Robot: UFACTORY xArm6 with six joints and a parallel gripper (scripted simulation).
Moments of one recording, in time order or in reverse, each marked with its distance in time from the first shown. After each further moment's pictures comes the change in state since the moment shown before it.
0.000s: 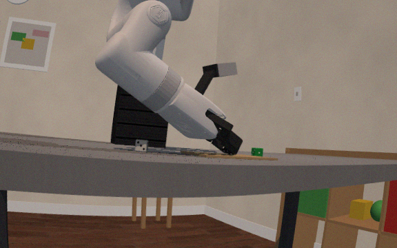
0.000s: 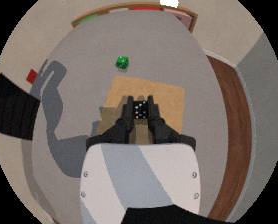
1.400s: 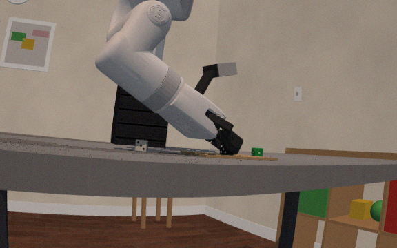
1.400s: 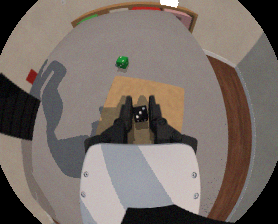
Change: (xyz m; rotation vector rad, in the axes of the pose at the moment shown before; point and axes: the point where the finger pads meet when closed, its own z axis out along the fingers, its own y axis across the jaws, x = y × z) arm 0.000 0.000 0.000 0.000 0.000 0.000
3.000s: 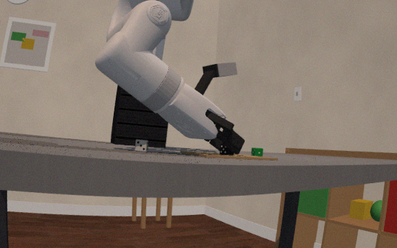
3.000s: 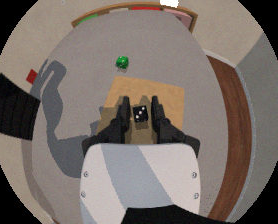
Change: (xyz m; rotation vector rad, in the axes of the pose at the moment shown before) arm 0.000 0.000 0.000 0.000 0.000 0.000
